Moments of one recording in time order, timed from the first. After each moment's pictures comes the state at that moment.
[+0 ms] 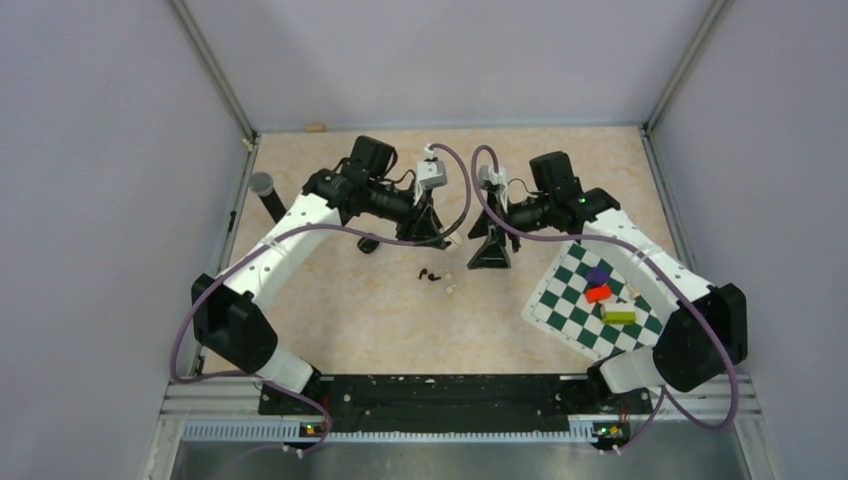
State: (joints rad) left arm -0.51 1.53 1.45 -0.76 0.99 0.42; right arm 0.45 1.39 1.18 -0.58 -1.03 -0.41
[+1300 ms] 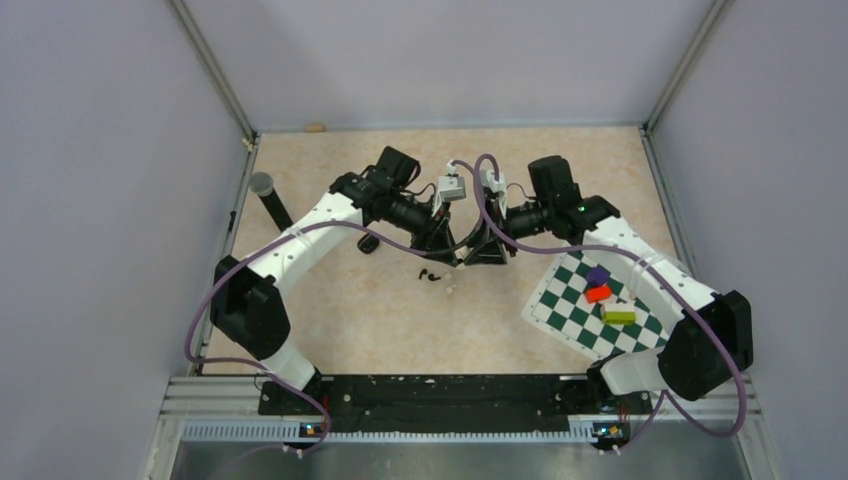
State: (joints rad) left arm -0.58 1.63 1.44 -0.77 1.01 0.40; right arm 0.48 1.36 1.13 -0.50 -1.06 -0.40
